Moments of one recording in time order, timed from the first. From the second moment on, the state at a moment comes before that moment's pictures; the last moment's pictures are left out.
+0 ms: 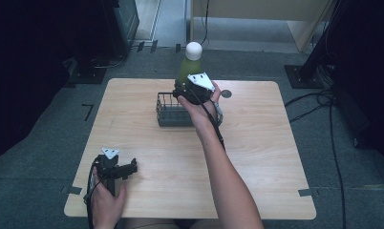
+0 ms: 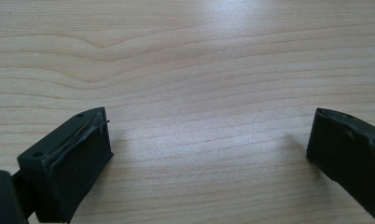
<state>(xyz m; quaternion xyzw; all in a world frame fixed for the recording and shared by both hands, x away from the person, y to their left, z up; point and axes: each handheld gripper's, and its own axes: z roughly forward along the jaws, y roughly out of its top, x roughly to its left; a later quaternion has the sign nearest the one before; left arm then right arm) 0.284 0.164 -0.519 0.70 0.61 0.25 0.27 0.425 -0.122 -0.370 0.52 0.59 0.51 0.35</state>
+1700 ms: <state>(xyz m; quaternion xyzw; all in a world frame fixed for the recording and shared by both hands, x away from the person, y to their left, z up) 0.284 0.164 -0.519 0.70 0.61 0.25 0.27 0.430 -0.133 -0.424 0.54 0.64 0.46 0.29</state>
